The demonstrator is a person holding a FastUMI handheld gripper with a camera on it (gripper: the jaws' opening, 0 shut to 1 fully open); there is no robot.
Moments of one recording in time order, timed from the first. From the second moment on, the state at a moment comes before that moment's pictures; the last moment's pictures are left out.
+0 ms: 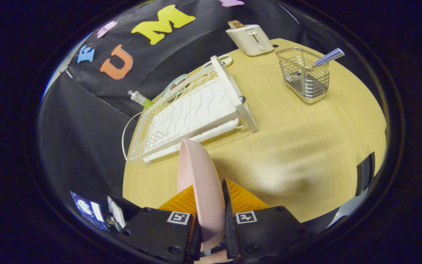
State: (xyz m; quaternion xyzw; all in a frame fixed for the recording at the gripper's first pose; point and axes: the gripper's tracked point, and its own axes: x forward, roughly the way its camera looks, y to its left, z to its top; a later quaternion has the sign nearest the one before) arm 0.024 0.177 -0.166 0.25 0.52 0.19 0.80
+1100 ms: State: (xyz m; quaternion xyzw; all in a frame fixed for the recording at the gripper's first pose) arm 0.040 0.161 -0.141 0.17 0.40 0.20 0.88
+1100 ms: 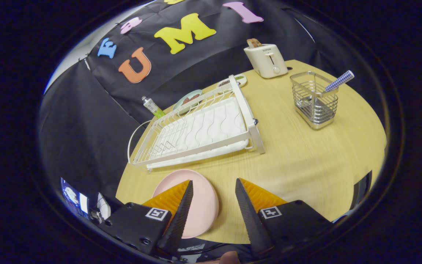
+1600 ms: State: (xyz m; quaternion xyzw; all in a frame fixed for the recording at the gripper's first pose) arm 0.028 0.078 -0.086 0.04 0.21 0.13 0.97
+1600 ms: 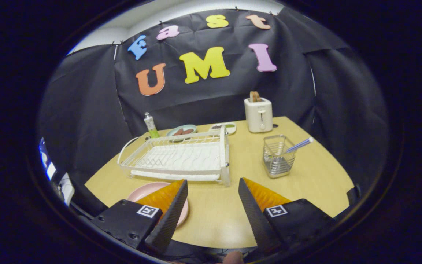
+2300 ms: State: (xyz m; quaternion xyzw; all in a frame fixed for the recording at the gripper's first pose) arm 0.098 -0.057 -0.110 0.03 0.12 0.06 0.99
